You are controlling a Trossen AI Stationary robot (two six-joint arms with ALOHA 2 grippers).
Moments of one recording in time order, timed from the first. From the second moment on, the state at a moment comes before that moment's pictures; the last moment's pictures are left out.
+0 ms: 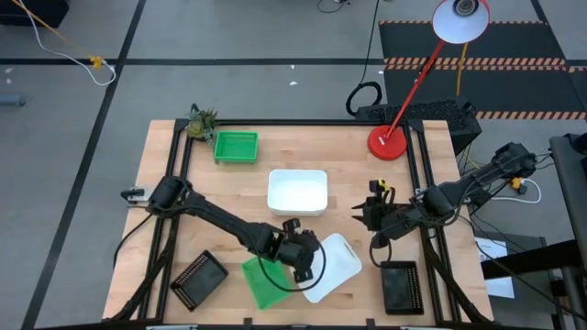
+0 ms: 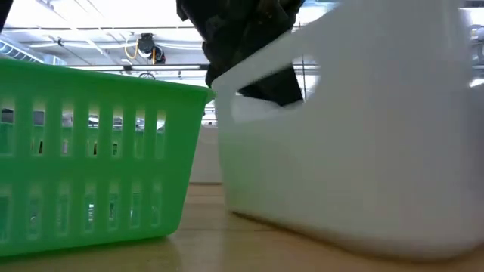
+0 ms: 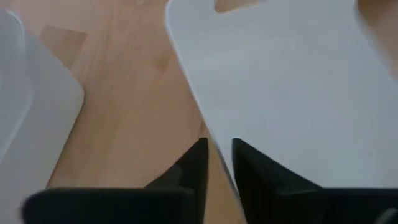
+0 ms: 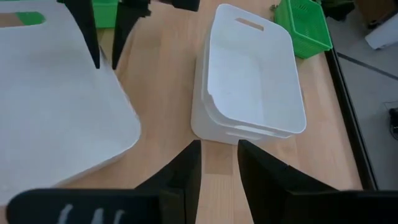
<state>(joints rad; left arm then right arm) -0.39 2.06 1.54 -0.44 -0.32 -0.51 0.47 1.07 0.89 -0.69 0.52 0.11</state>
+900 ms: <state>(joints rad) -0.33 1.80 1.54 -0.54 -0.31 -0.26 0.47 1.07 0.89 -0.73 0.52 0.12</state>
